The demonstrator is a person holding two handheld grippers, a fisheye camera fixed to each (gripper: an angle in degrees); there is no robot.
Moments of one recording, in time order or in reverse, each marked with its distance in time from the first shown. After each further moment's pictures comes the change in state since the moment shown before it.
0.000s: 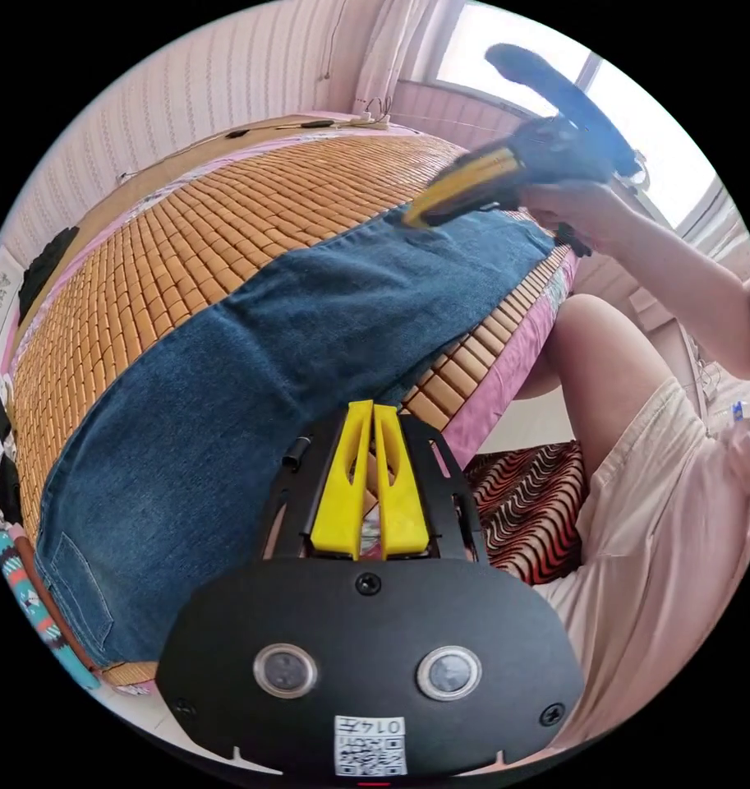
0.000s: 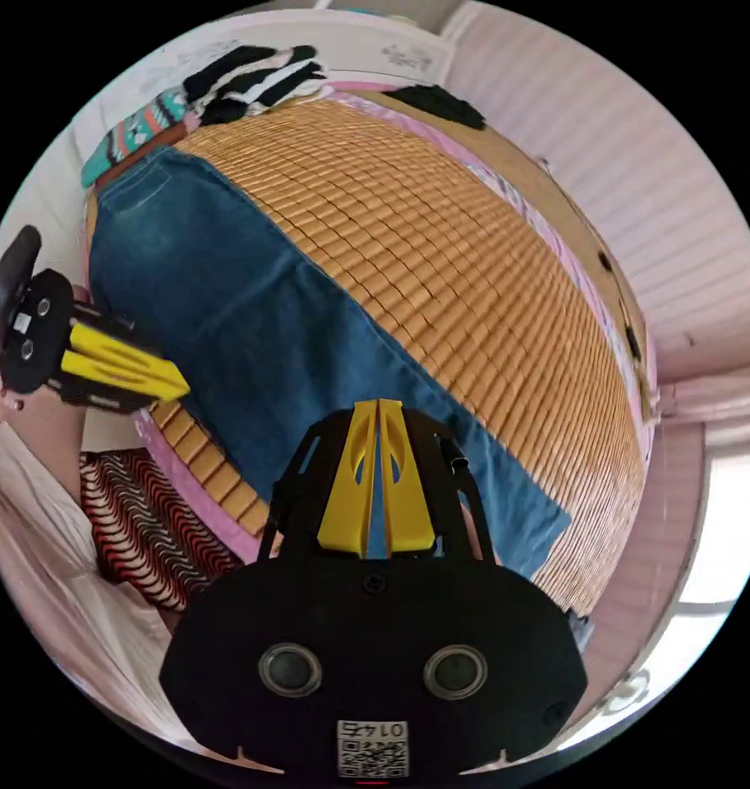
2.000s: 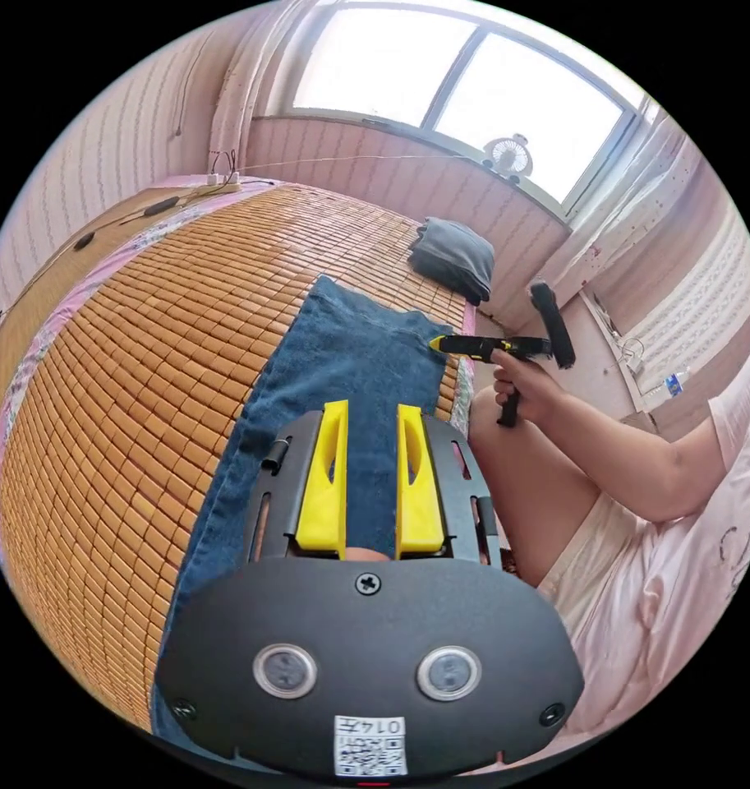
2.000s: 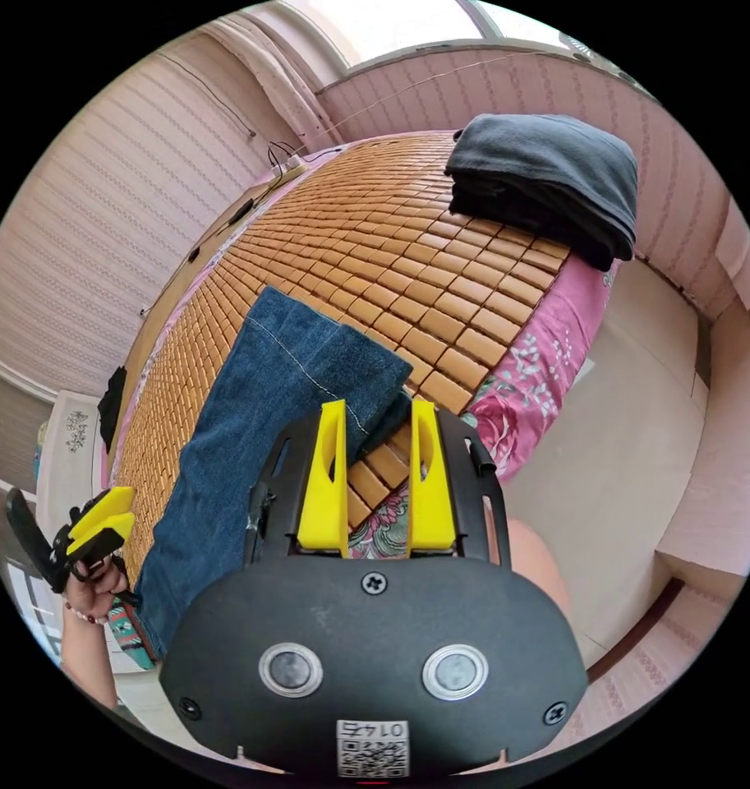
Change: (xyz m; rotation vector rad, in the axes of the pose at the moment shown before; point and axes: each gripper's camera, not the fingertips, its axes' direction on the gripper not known) left arm 0.092 -0.278 0.275 0.131 0.278 0.343; right arm 0.327 0.611 -0.120 0.240 -0.133 1.757
